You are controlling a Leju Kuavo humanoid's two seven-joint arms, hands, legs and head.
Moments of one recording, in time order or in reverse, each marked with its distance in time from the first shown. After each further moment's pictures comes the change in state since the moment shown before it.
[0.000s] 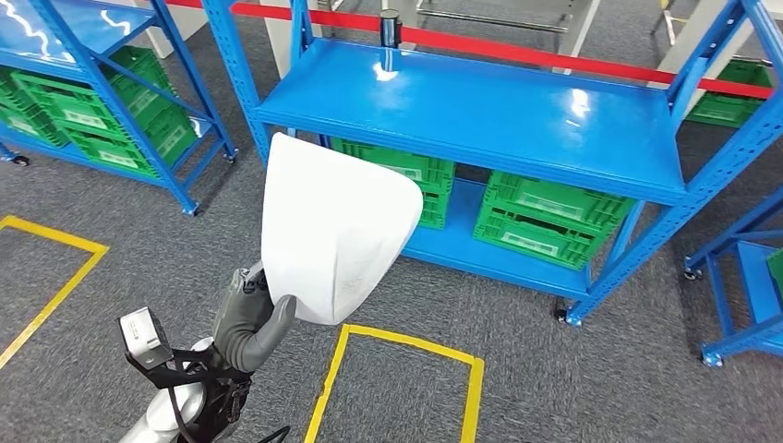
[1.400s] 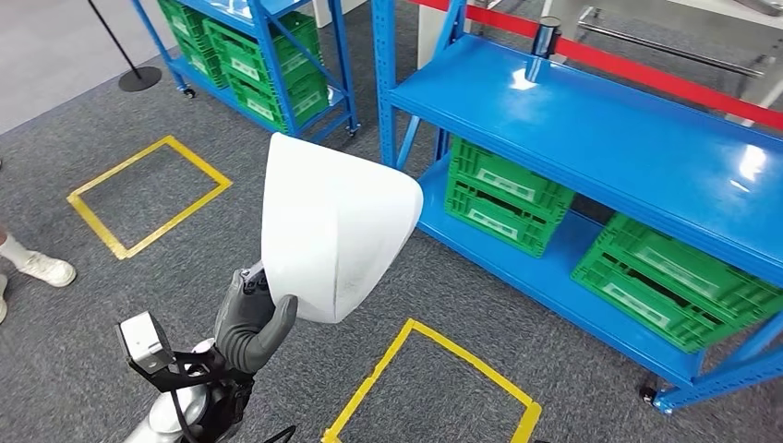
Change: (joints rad) left arm 0.004 -0.003 0.004 -0.001 -0.026 0.022 -0.012; right arm -0.005 -0.018 0.001 0.000 0.021 0.010 0.000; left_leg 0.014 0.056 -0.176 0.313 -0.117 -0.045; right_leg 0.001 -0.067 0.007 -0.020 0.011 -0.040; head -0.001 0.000
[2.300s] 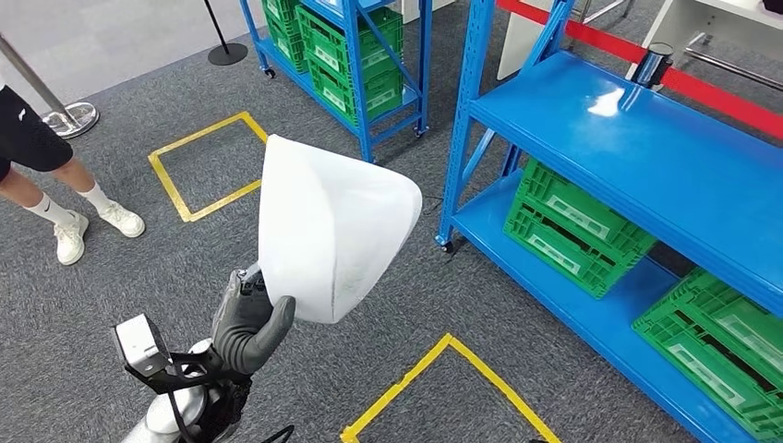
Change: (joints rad) left arm 0.003 0.004 0.003 -0.011 -0.008 0.002 -0.006; right arm -0.003 0.014 0.000 0.003 -0.005 -0.015 -0.001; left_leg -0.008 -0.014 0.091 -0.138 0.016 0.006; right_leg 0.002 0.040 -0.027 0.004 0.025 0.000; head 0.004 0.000
